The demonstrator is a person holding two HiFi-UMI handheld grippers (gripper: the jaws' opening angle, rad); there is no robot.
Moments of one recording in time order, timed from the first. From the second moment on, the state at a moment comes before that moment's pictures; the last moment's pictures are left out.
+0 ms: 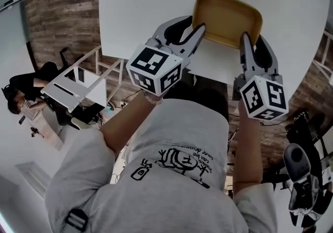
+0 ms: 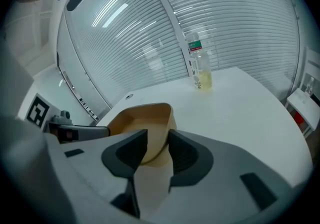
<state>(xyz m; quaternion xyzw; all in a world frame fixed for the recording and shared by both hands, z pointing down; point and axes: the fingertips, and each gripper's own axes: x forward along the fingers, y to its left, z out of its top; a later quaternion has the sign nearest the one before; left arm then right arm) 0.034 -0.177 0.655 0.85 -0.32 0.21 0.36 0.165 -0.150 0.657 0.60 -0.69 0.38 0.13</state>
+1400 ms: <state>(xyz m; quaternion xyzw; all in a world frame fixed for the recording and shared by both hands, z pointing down) 0.011 -0.190 0.608 0.85 -0.36 0.19 0.33 0.174 -0.157 0.602 0.60 -0.73 0.29 0.15</state>
